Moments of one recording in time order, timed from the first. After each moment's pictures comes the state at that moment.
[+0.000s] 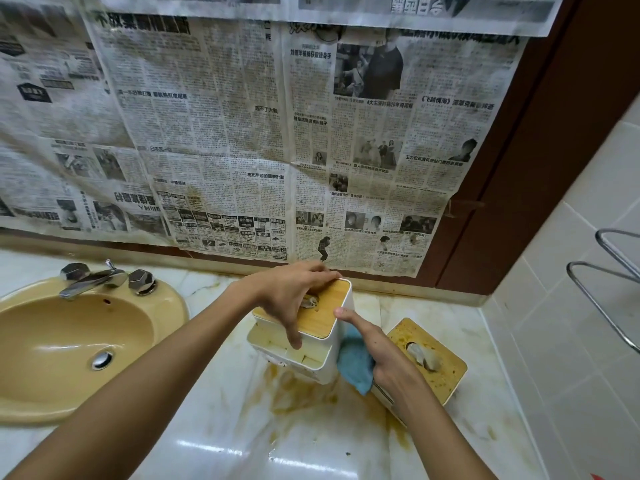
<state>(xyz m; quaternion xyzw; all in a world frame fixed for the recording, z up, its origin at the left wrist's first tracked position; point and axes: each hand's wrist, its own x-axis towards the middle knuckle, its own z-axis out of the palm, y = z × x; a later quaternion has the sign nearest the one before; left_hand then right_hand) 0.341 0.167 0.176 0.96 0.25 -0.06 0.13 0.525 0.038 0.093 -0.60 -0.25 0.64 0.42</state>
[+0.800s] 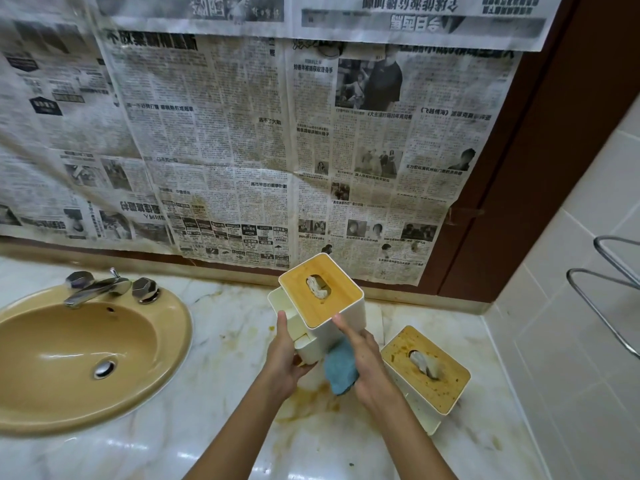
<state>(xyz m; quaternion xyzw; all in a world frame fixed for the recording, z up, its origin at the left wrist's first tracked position) 0.358 0.077 0.083 0.21 0.56 0.38 0.71 0.491 0.033 0.088 -0.57 -0.14 0.59 0.56</state>
